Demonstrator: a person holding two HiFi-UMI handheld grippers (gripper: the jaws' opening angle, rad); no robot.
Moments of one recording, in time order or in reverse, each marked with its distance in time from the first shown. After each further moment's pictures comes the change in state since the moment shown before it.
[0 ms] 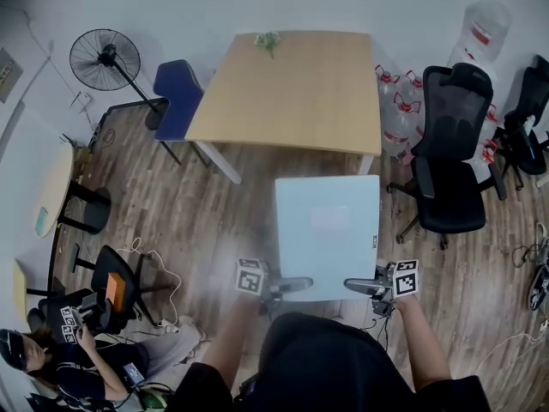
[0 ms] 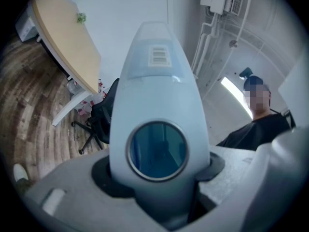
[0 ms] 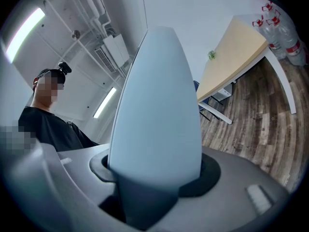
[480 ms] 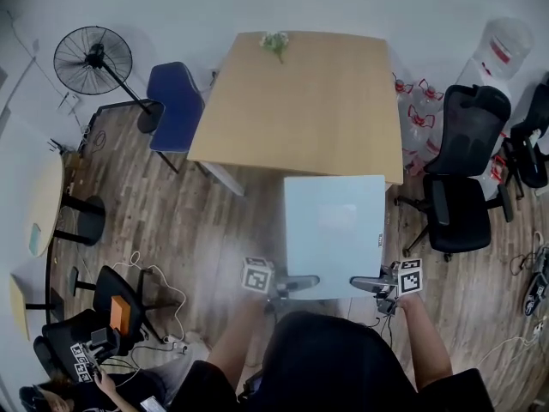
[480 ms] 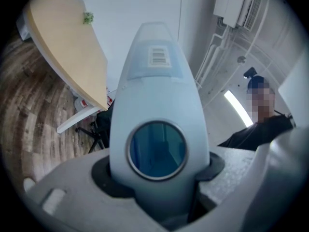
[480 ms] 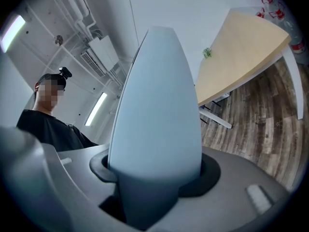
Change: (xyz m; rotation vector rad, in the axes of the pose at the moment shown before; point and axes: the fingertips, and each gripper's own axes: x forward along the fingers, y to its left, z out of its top) left arm -0.084 0.098 0.179 -0.062 -0.004 -0.013; right arm 0.119 -0.092 0.156 0.064 -0.006 -0.042
